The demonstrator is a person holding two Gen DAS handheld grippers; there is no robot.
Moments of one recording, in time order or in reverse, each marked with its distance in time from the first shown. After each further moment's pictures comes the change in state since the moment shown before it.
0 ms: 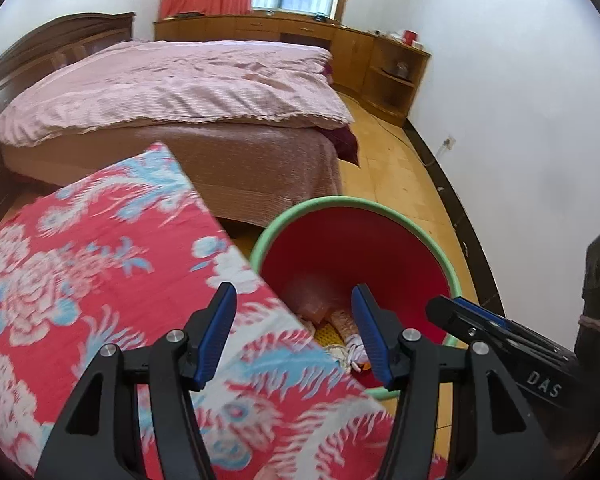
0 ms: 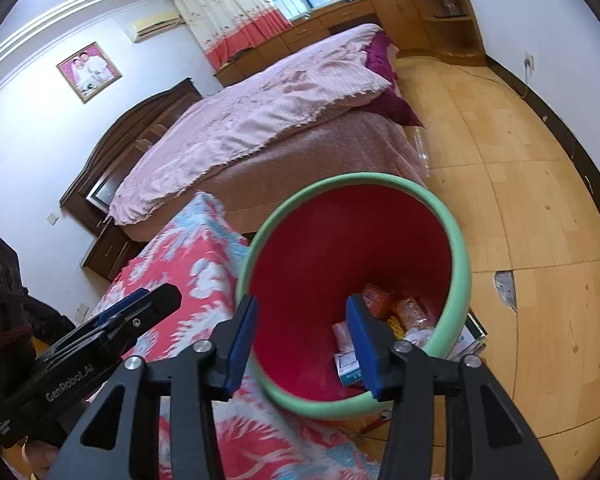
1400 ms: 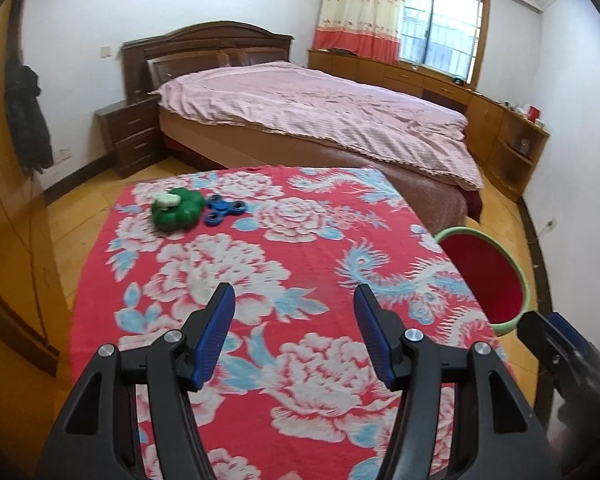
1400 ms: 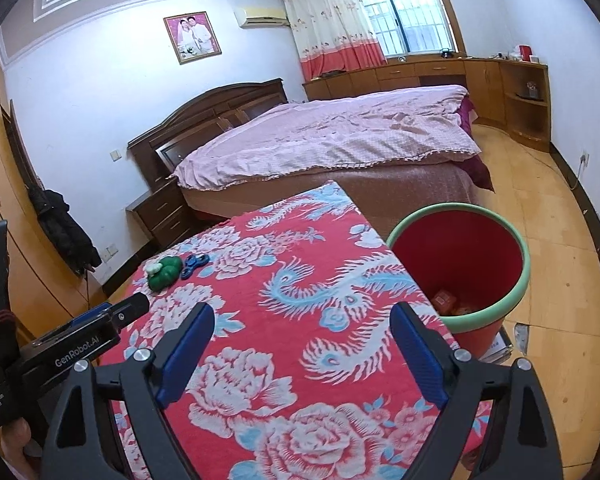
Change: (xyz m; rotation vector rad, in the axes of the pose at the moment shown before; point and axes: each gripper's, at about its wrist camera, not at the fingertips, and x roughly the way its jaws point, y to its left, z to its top) left arm -0.212 0.104 -0.114 -0.289 -0.164 0.426; right arm -0.108 0.166 -0.112 -0.318 -0.091 0.102
